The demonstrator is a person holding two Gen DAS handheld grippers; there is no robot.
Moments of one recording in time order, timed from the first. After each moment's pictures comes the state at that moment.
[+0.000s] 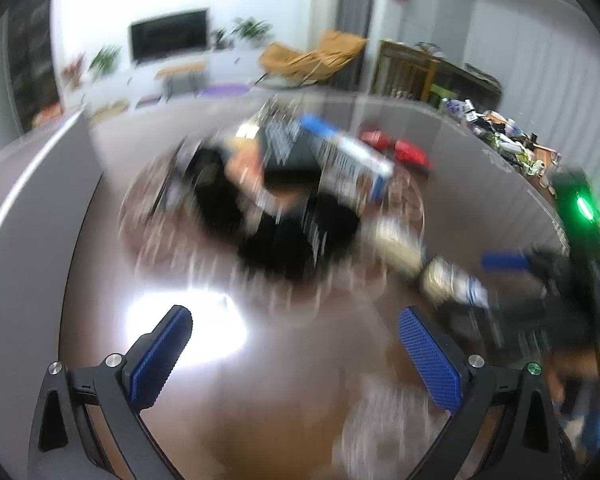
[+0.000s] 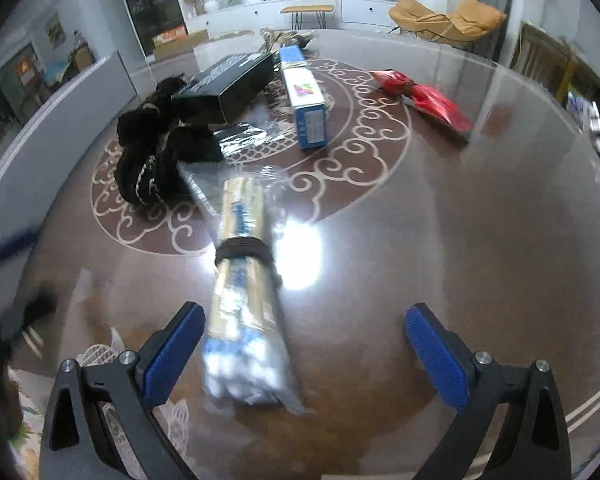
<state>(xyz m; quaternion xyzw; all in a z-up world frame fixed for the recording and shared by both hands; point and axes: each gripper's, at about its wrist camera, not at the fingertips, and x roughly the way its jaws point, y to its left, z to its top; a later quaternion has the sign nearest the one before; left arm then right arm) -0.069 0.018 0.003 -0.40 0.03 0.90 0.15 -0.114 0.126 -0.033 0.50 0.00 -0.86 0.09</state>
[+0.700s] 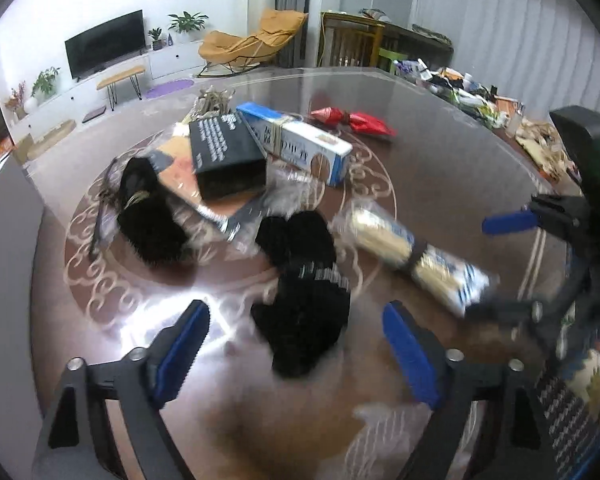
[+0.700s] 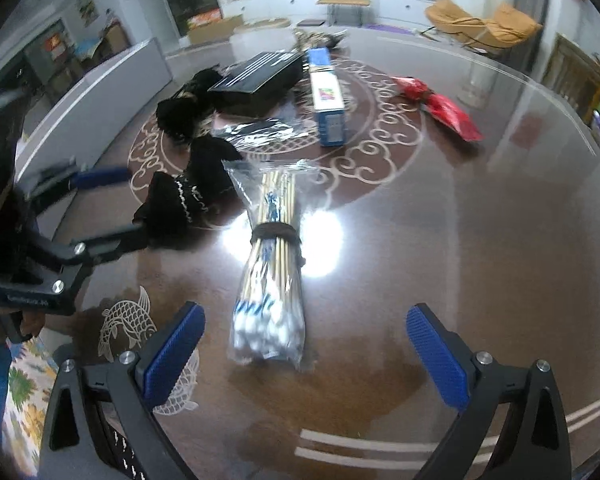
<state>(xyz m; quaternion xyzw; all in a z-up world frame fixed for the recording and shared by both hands) -0.076 0.041 -0.006 -0.44 0.07 0.87 0.24 -0.112 0.119 -0.012 0.53 0.06 -0.83 0.16</state>
